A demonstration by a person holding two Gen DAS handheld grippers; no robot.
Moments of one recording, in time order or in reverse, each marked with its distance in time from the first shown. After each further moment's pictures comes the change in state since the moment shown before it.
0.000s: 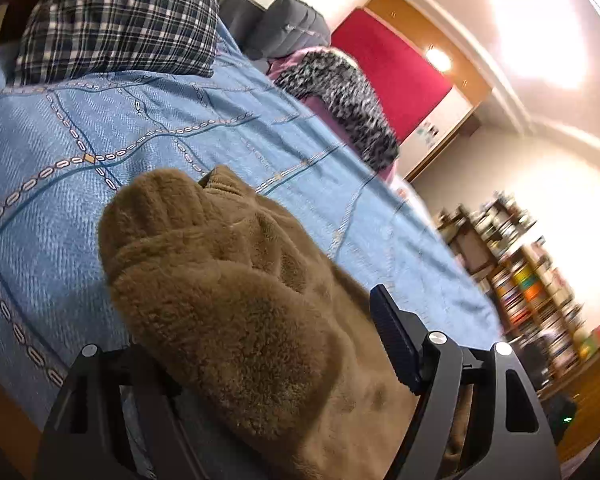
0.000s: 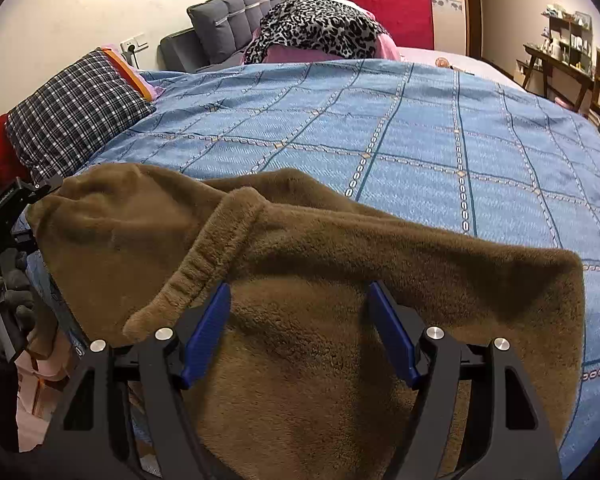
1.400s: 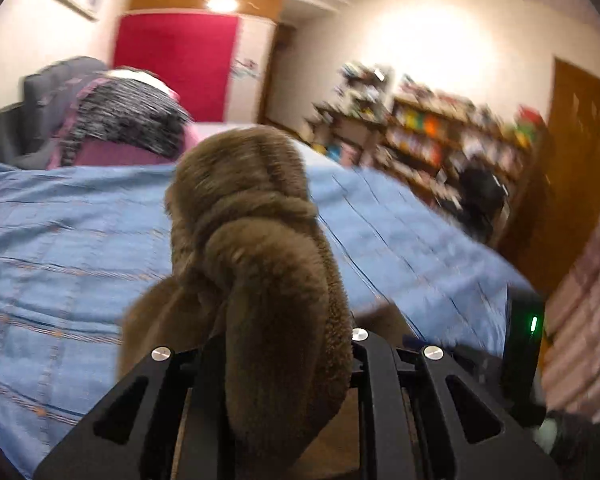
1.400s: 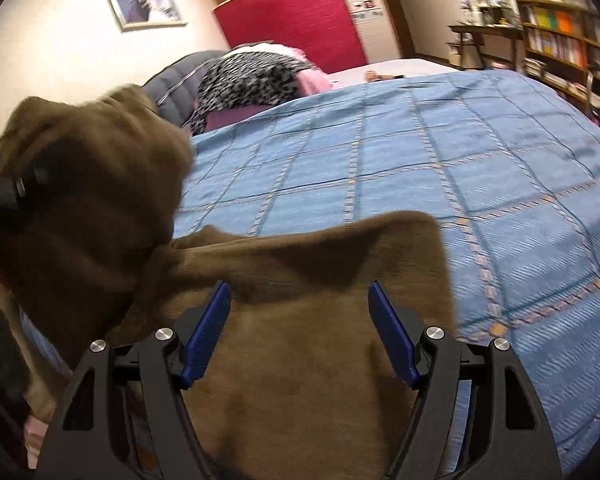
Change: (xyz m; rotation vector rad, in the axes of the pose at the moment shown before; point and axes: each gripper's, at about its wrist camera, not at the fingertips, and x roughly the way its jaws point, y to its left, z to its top) left arm 0.004 -0.344 -0.150 0.757 0.156 -0.326; right arm -0.087 -0.110 -0.043 0.304 -0.206 -0.049
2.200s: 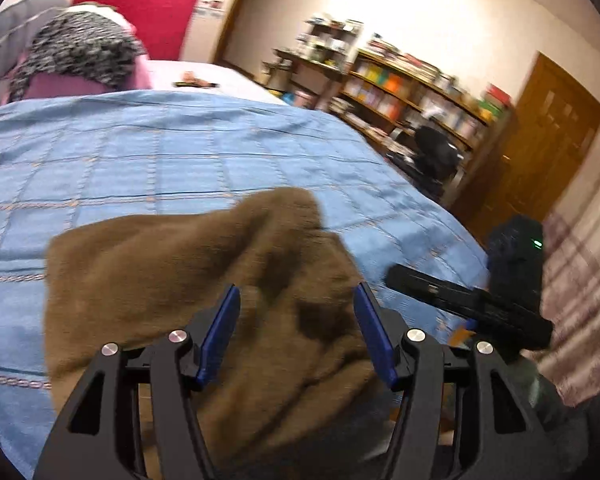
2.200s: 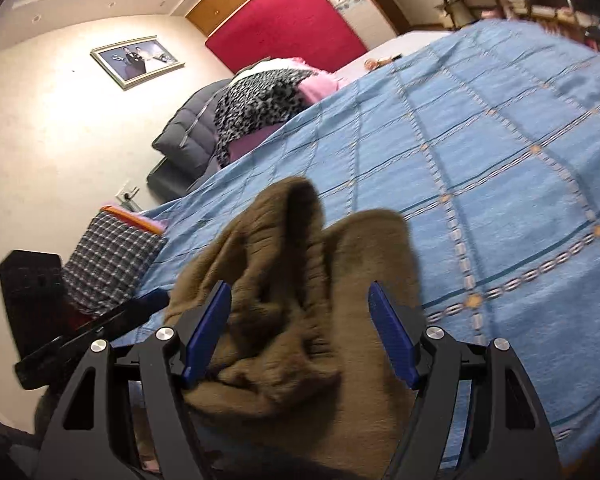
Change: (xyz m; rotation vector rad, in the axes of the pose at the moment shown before) left arm 0.033 0.018 -0.020 -0.111 0.168 -0.183; right arm -0.041 -0.042 0.004 0.206 0.013 0.245
